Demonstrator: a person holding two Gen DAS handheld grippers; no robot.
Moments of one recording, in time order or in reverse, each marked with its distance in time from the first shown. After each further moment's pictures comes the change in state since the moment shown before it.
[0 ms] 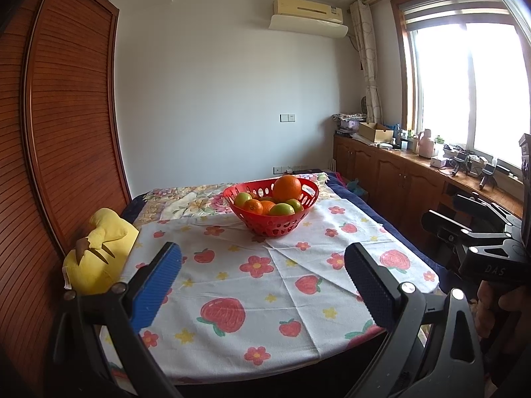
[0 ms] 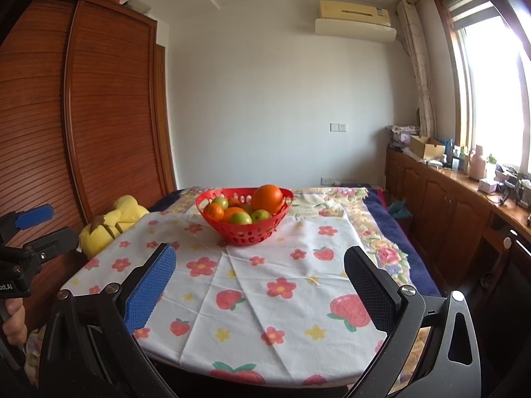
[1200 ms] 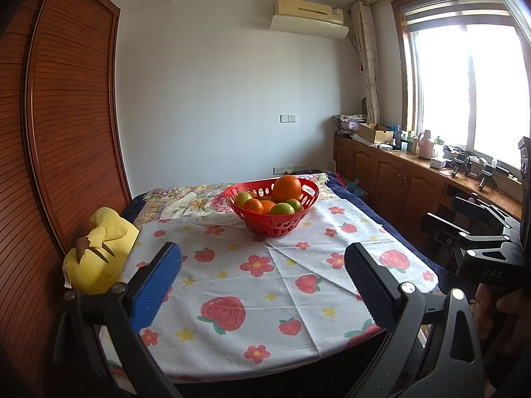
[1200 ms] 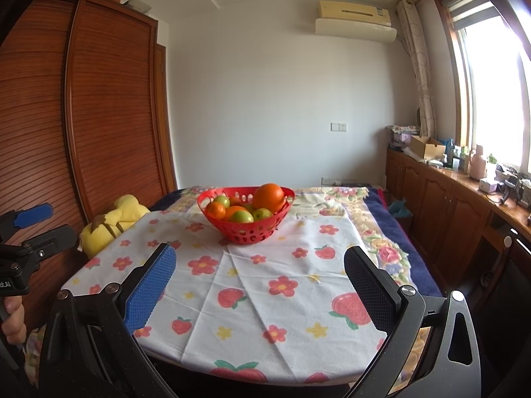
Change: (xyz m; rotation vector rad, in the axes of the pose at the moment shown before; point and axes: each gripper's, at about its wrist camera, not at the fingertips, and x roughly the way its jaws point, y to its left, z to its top) left arm -0.004 -0.002 0.000 -0.004 0.002 0.003; right arm -0.001 -0.001 -0.002 0.001 0.004 0.002
